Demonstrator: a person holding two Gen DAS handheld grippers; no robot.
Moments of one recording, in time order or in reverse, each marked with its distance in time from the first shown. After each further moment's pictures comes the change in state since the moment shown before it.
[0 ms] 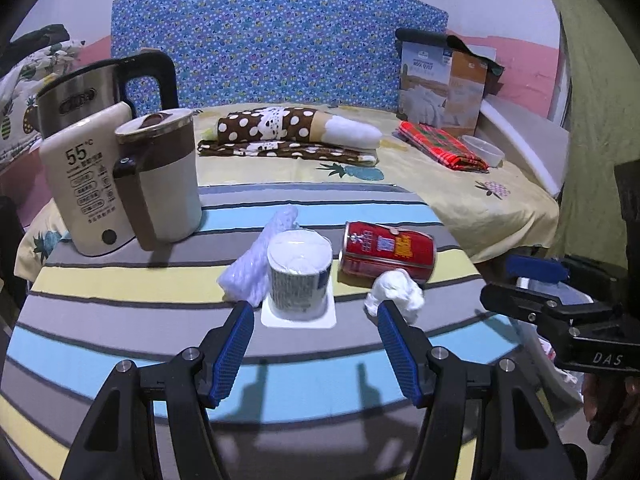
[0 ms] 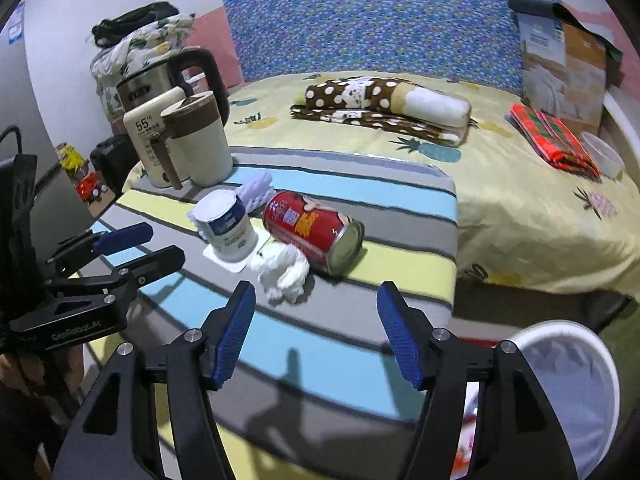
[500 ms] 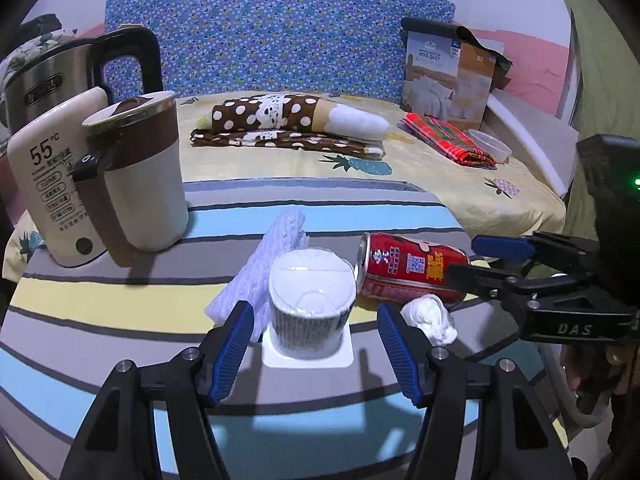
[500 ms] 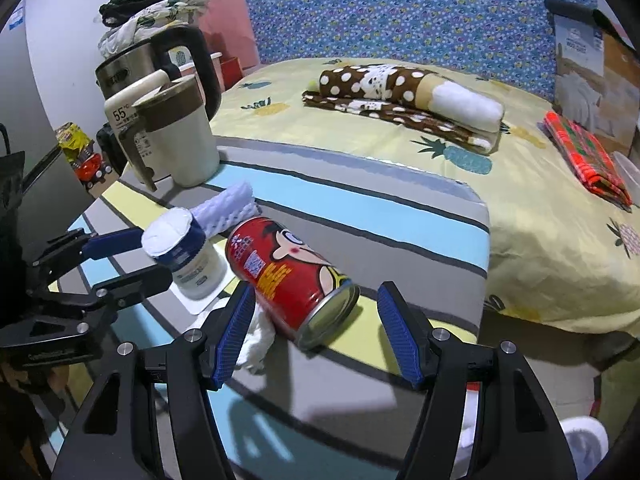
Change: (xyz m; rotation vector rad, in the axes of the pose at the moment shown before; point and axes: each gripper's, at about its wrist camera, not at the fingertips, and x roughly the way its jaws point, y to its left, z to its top) left arm 0.042 0.010 0.019 -0.011 0.035 -0.014; right arm 0.047 -0.022 0.026 -0.051 0.067 0.083
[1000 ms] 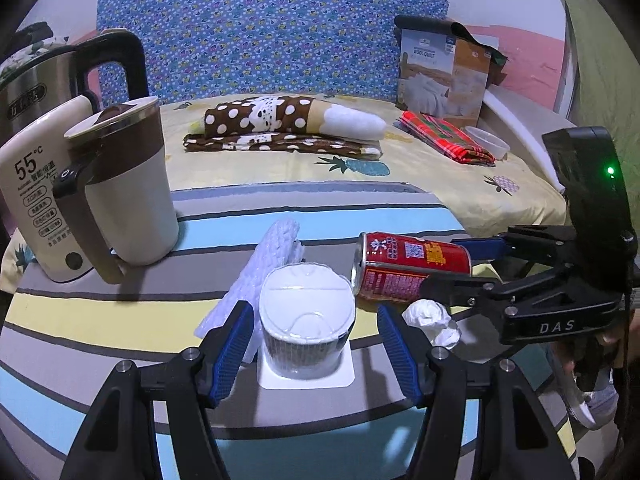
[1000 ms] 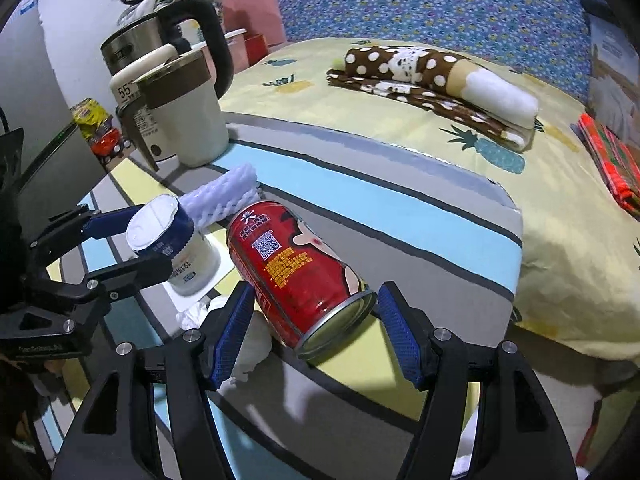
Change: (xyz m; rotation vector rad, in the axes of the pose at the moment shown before) left arm 0.013 -0.001 0.008 0.027 -0.004 -0.003; right arm 0.021 -0.006 0.012 -0.082 0.078 0.078
